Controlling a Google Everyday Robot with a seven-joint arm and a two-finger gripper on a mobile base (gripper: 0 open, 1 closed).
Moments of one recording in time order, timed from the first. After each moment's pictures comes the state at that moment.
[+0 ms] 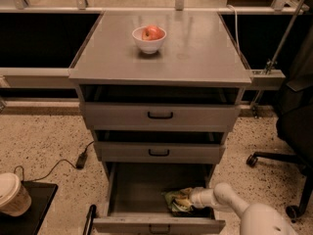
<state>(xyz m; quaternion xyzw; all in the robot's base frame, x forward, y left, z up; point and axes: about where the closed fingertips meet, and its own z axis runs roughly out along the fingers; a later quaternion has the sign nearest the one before) 0.603 -0.145 0.130 -0.42 0.80 0.28 0.33</state>
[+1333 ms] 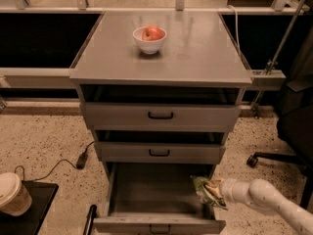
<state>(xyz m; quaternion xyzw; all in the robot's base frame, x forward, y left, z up) 0.589 -0.267 0.298 -0.36 0.83 0.16 0.39</state>
